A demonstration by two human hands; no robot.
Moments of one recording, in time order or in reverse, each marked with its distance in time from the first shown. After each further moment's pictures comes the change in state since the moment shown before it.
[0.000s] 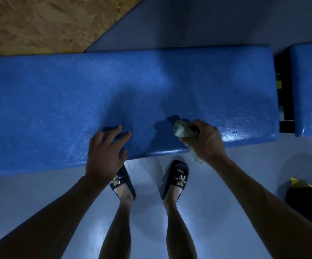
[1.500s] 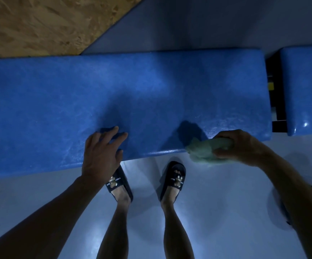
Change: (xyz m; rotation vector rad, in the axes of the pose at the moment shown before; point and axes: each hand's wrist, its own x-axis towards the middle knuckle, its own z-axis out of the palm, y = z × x) left_hand 0.001 0.001 -0.002 0.072 0.033 0.018; right_hand -0.014 0.045 -0.099 -0.090 -0.414 0.009
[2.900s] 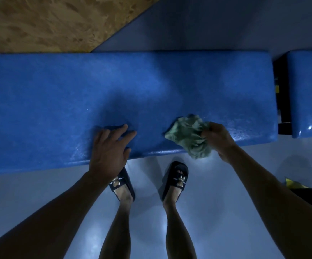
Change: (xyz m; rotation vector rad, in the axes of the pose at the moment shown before) left_hand 0.001 -0.010 -0.005 -0.041 -0.003 0.045; right_hand 0.052 -0.051 0.065 0.781 0.220 0.224
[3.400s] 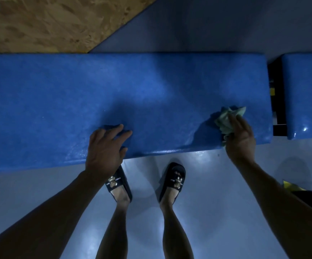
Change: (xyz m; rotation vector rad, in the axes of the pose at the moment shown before) left_hand 0.001 0.005 0.000 0.007 0.000 -0.035; right_hand 0.013 0.055 -0.066 -0.691 0.512 -0.405
